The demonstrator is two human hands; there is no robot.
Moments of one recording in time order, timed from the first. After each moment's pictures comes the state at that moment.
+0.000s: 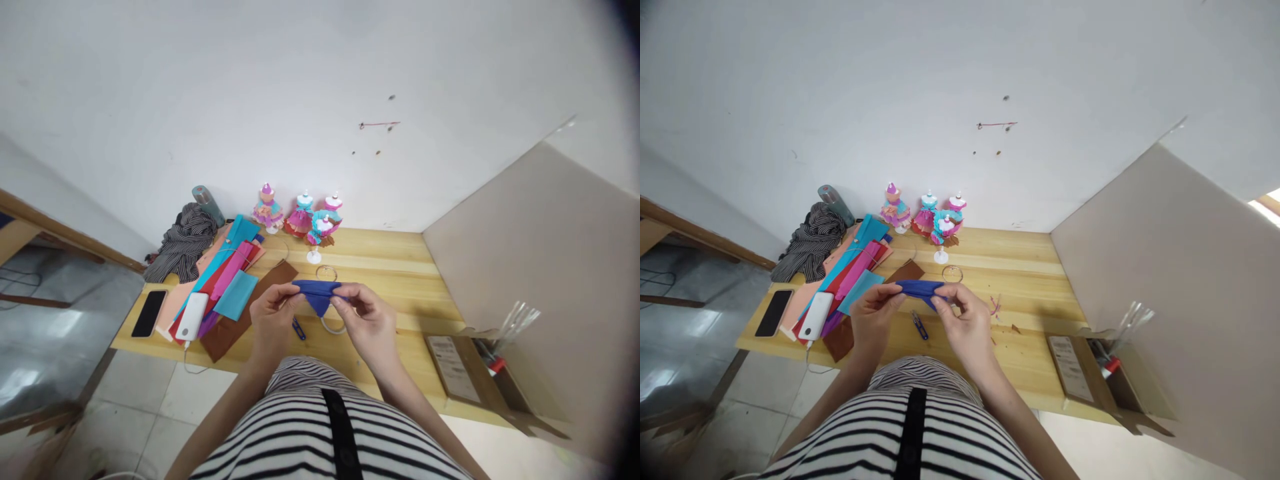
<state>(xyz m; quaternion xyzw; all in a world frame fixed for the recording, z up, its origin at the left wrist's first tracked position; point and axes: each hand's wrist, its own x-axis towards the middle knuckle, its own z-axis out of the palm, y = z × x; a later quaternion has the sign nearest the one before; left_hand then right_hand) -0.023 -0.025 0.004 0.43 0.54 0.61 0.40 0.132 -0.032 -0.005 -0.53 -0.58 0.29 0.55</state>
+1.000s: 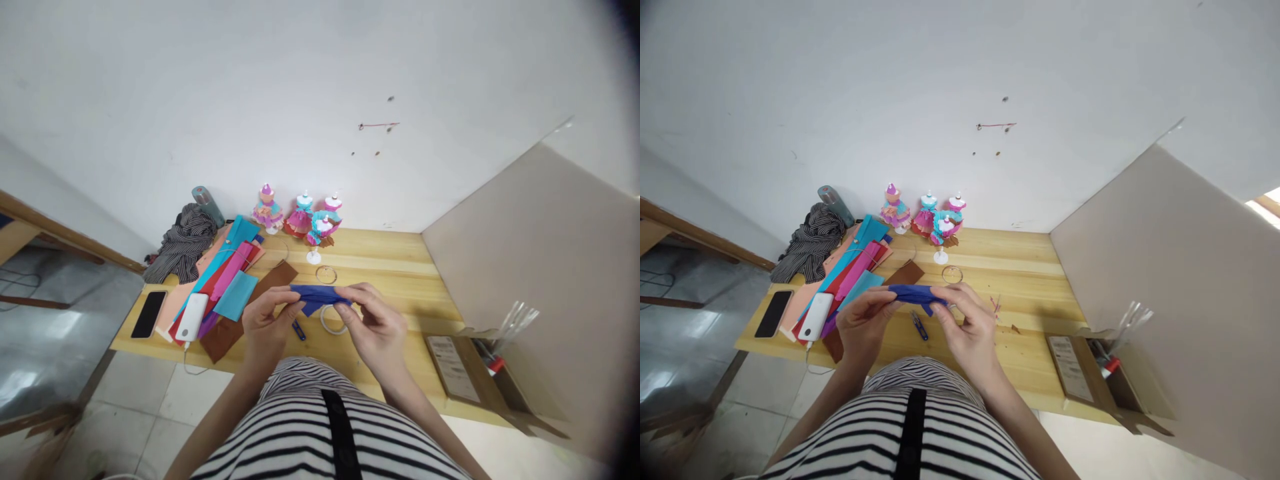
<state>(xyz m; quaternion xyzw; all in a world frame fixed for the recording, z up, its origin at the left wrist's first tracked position) -0.037 -0.034 0.006 0.53 0.47 0.63 0.32 0.135 -0.039 0.011 -0.46 -0.64 0.25 0.57</state>
